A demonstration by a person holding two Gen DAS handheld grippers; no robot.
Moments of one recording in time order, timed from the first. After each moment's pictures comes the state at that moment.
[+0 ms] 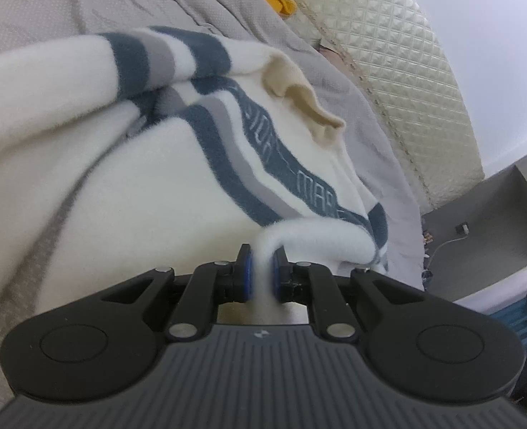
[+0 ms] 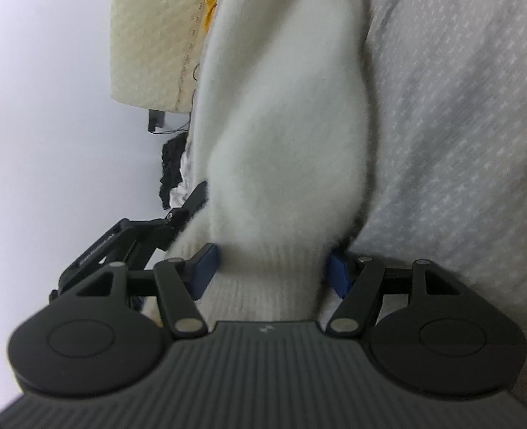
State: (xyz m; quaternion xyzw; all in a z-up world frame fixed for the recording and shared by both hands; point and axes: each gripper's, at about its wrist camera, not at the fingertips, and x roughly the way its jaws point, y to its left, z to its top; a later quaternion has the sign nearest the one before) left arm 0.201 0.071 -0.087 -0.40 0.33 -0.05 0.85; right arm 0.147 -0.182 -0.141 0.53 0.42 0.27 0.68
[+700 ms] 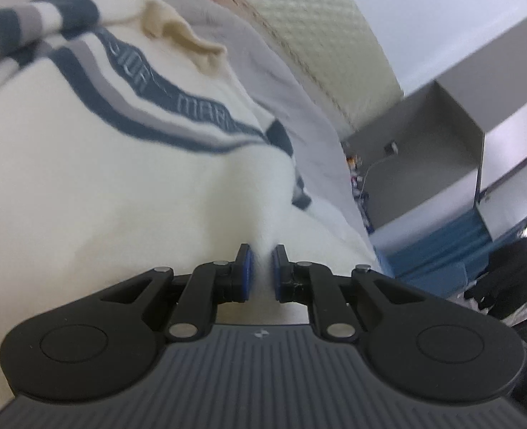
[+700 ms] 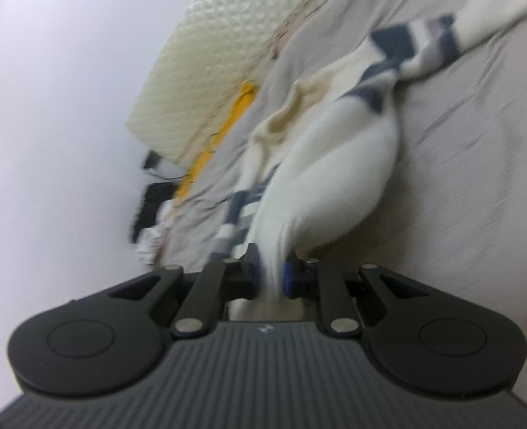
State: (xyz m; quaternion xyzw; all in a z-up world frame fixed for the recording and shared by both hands) left arm 0.152 -0.019 -0.060 -0.34 0.35 -0.21 0.85; right arm 0.067 -0.269 -0.002 0.37 0.34 0.16 0.85
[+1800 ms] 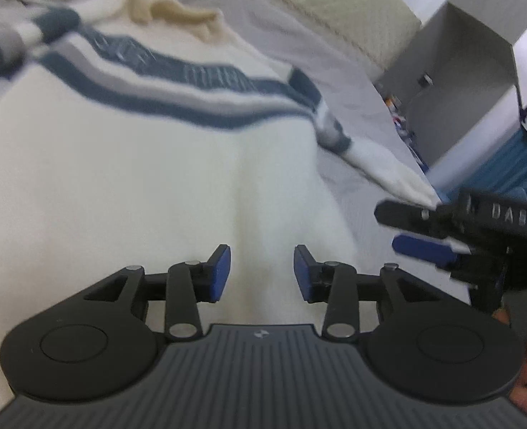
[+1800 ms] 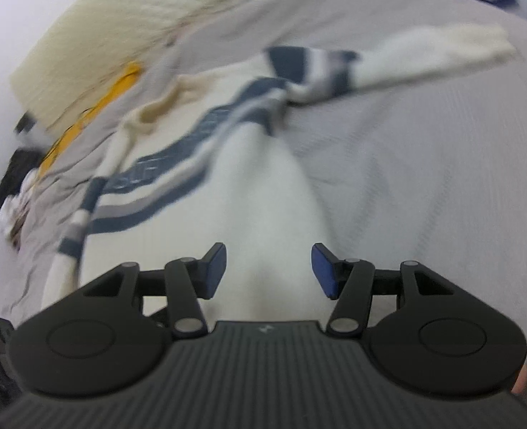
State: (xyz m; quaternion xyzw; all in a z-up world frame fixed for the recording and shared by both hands) left arm 0.147 -0.055 -0.071 -0.20 0.39 -0.17 0.88; right arm 0.099 -0.264 0.003 0.22 0.41 0.04 0.88
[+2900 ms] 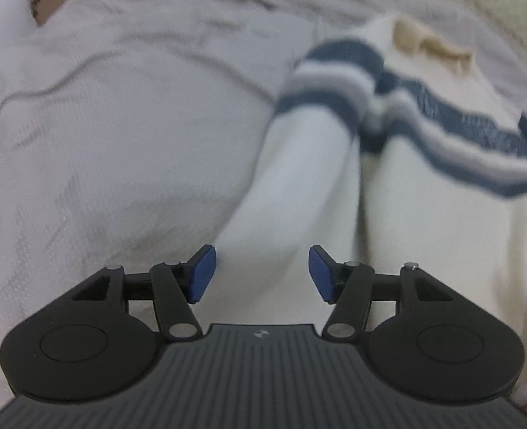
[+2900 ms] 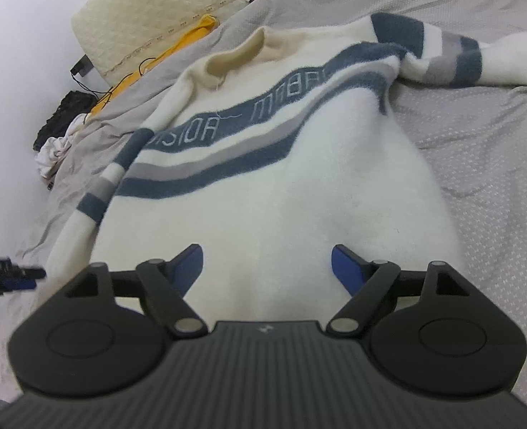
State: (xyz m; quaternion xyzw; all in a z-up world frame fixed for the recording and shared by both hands) left arm 0.171 0.205 -0.033 -0.12 0.52 0.08 0.84; right arm 0.159 -0.218 -0.060 0.20 0.41 0.15 0.88
